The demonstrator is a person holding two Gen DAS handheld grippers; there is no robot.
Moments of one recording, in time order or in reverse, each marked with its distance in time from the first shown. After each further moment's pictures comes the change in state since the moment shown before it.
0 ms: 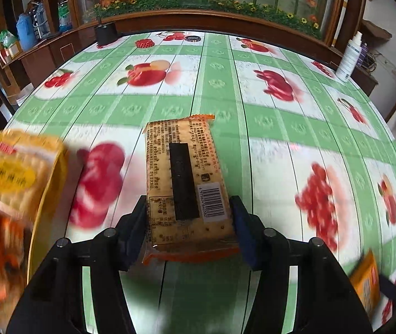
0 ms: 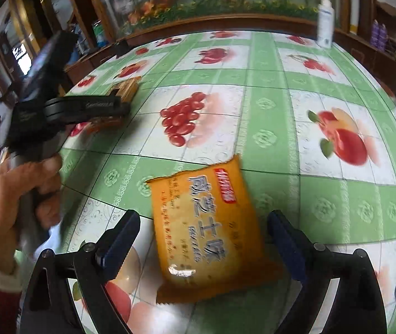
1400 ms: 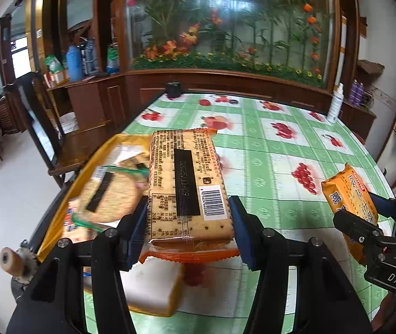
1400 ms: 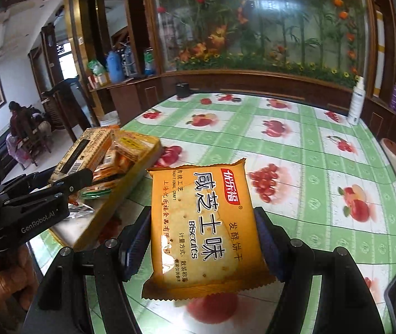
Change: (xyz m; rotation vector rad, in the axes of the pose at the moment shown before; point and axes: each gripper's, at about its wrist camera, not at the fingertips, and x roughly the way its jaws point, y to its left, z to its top) left arm -0.180 0.091 -0.093 -0.055 -0.304 0.095; right arm -0.093 0.113 0.004 -0.167 -0.241 0.097
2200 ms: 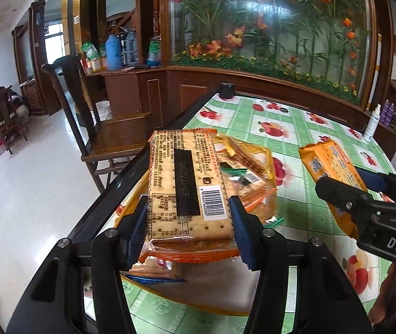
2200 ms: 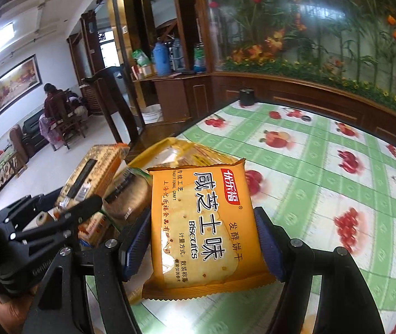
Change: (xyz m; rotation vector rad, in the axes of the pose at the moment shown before) left arm 0.002 0.083 -0.007 -0.108 0.003 0.135; right arm 0.061 0.101 0.052 -0.132 0.007 0.185
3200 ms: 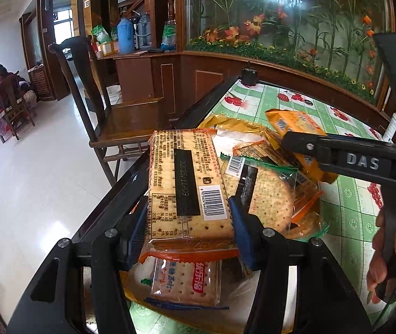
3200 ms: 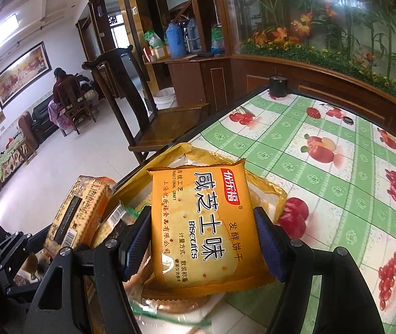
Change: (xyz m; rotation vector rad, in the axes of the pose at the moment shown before) left arm 0.045 0.031 0.005 -0.039 0.072 0.043; right arm 0.113 0.020 0.051 -0.029 0.106 0.080
